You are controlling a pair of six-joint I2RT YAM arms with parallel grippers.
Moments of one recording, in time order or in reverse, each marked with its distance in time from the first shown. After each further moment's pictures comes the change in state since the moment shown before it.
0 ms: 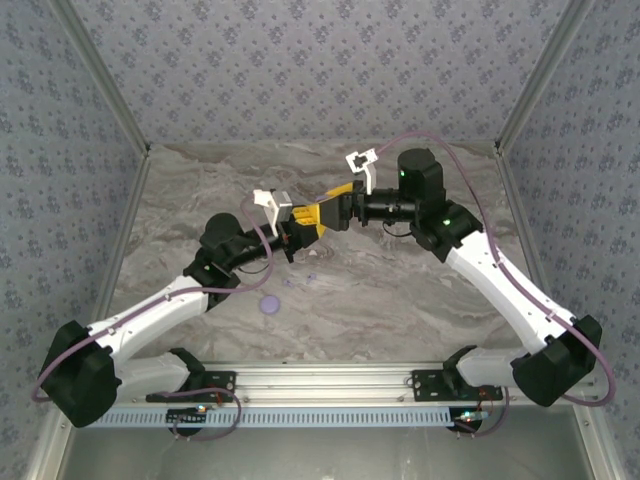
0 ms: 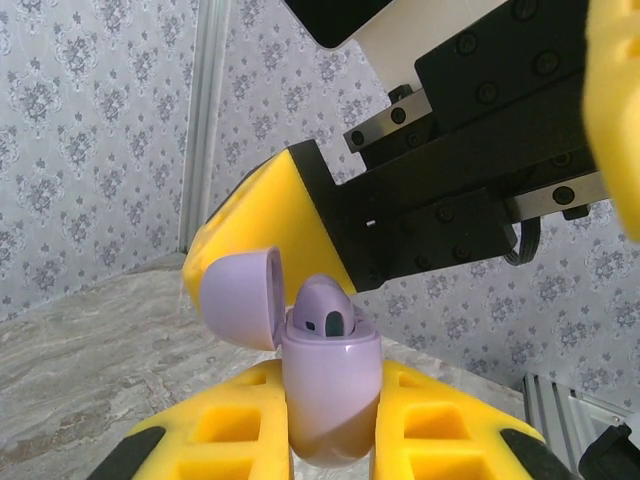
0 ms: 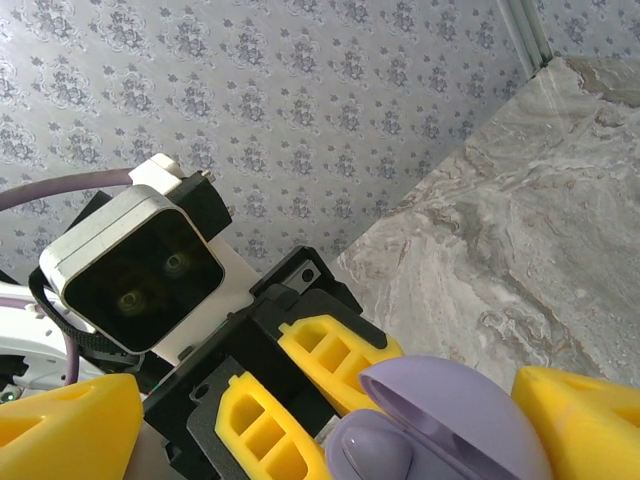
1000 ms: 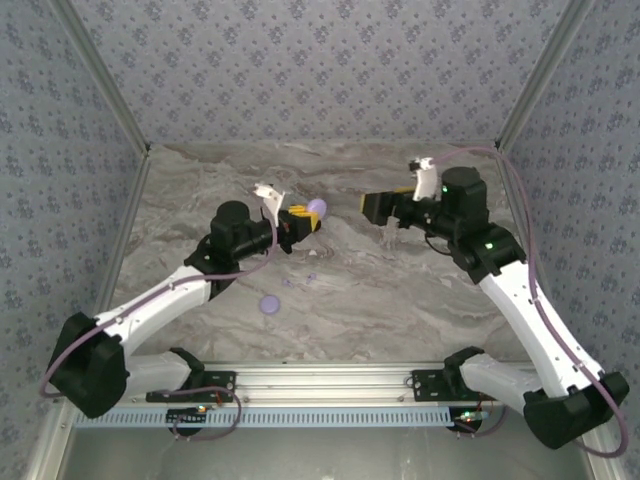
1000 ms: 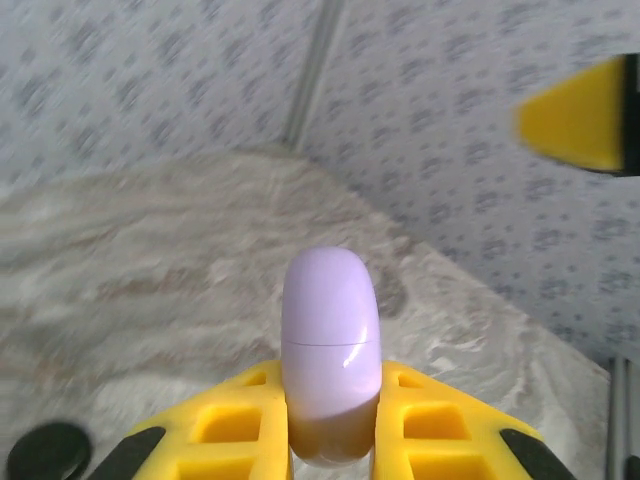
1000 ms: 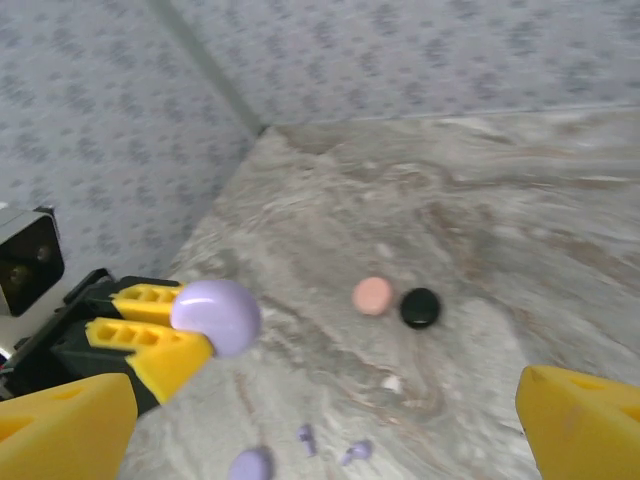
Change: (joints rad) left arm 0.096 0.080 0.046 -0.275 -0.117 -0.042; right arm -0.204 -0.238 -0.142 -0.220 0.408 -0.051
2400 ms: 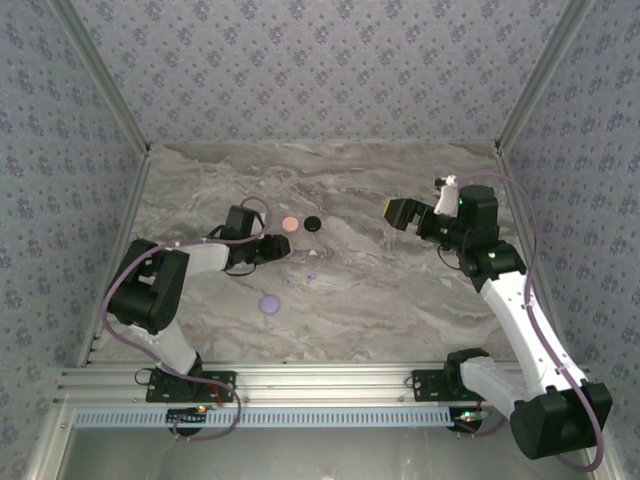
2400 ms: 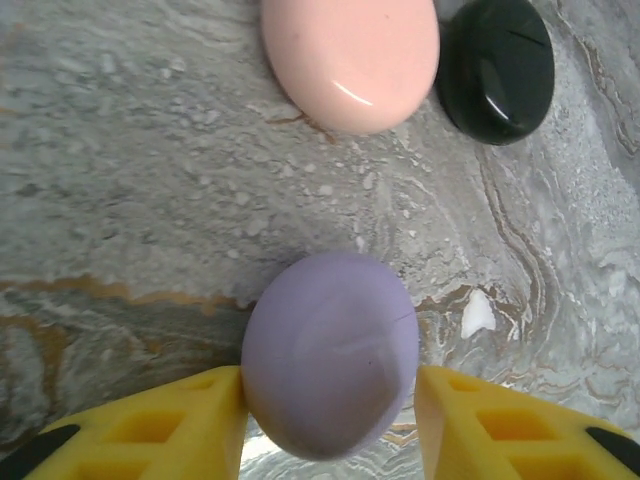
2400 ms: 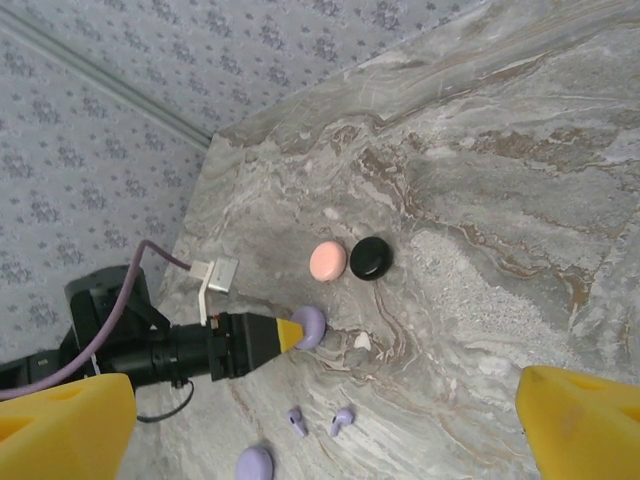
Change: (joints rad) left arm 0.240 0.473 0.023 -0.274 0.010 -0.252; right arm -0.170 -0.041 -0.214 0.071 -0.134 0.146
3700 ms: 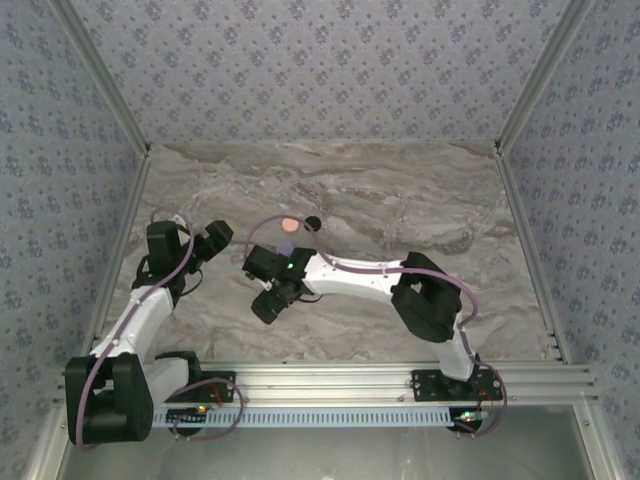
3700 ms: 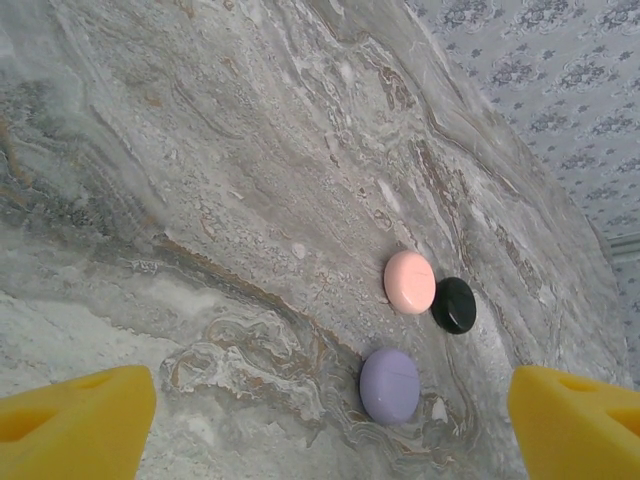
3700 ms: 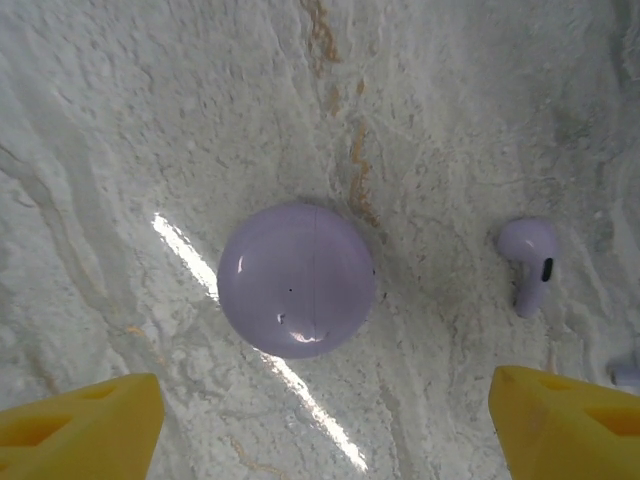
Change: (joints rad) left arm 0.385 -0.649 -0.274 -0.062 -0.022 -0.107; right arm 0.958 1.037 0.653 -0.365 0.521 -0.296
